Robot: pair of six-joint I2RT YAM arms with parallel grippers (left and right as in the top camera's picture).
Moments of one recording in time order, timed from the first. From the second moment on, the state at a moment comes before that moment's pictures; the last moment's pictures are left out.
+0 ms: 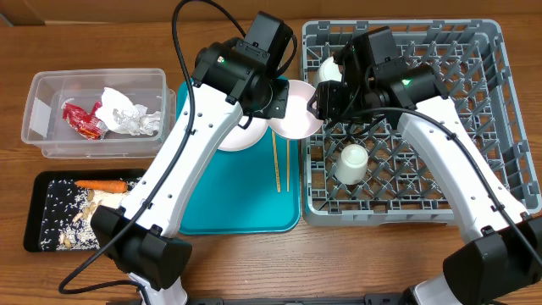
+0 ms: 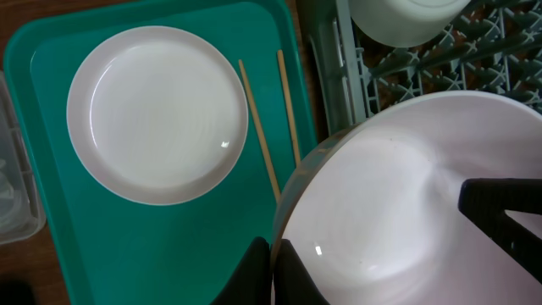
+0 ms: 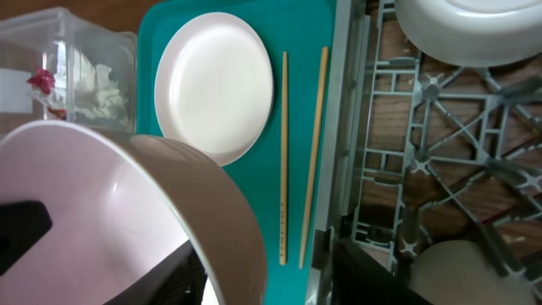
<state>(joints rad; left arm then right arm) -0.51 1.88 2.01 -1.31 -0.04 -0.34 0.34 1.71 1.61 -0.97 -0.36 0.42</state>
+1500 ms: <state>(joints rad) -0.51 1.88 1.92 -1.22 -0.05 -0.34 0.34 1.71 1.61 -1.00 -0.36 0.42</state>
